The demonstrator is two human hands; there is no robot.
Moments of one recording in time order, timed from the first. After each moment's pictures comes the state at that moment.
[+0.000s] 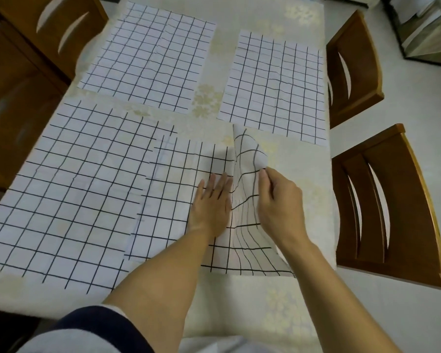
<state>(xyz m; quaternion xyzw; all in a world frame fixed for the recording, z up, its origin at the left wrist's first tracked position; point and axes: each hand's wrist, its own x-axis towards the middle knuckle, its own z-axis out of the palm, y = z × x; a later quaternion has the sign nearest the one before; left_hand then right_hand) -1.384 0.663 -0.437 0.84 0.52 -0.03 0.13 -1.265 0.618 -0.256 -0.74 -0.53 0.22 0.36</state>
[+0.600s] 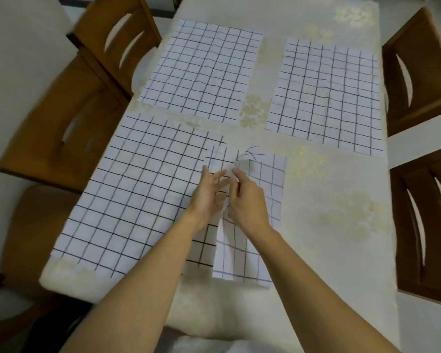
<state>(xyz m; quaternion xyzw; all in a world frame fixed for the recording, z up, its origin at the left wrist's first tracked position) -1.510 0.721 -0.354 0.31 0.56 0.28 0.72 -1.395 0.684 -0.309 -0.72 -0.52 0.37 0.29</state>
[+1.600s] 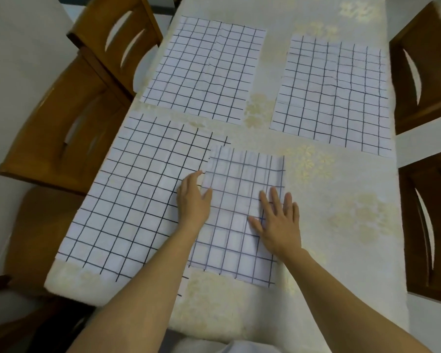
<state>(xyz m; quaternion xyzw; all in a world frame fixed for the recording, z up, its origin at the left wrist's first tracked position) -1.538 0.723 -0.392 0.58 0.70 0.24 0.33 -1.317 0.642 -0.429 -0.72 -0.66 0.21 -0.04</state>
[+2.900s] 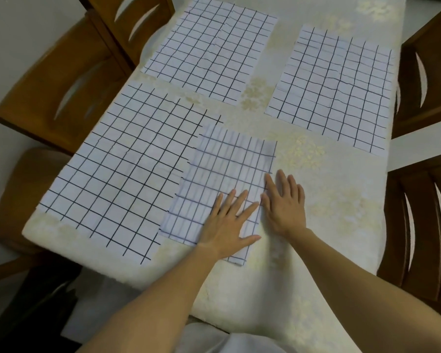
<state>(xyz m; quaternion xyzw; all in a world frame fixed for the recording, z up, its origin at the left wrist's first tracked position) -1.438 0.605 -0.435 0.85 0.50 -0.08 0.14 -1.239 0.636 -0.437 -0.70 -0.70 0.16 0.01</state>
